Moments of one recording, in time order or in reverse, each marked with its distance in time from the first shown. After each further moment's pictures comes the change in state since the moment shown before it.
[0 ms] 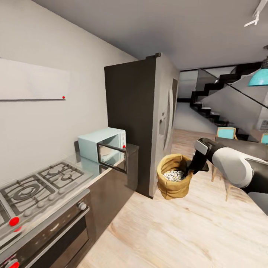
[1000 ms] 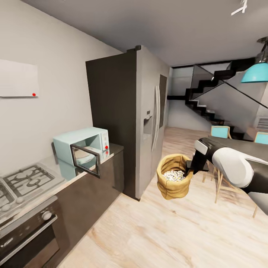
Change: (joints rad) left arm 0.000 0.000 -0.001 0.000 -0.001 0.000 0.000; right arm 0.000 0.000 0.000 0.000 0.000 0.000 -0.001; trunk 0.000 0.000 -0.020
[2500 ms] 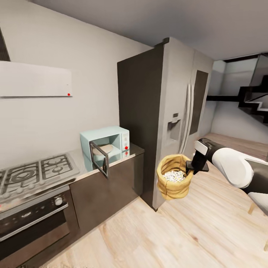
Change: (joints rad) left arm 0.000 0.000 0.000 0.000 0.000 0.000 0.000; right arm 0.003 0.000 0.002 0.000 0.000 0.000 0.000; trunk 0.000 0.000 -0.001
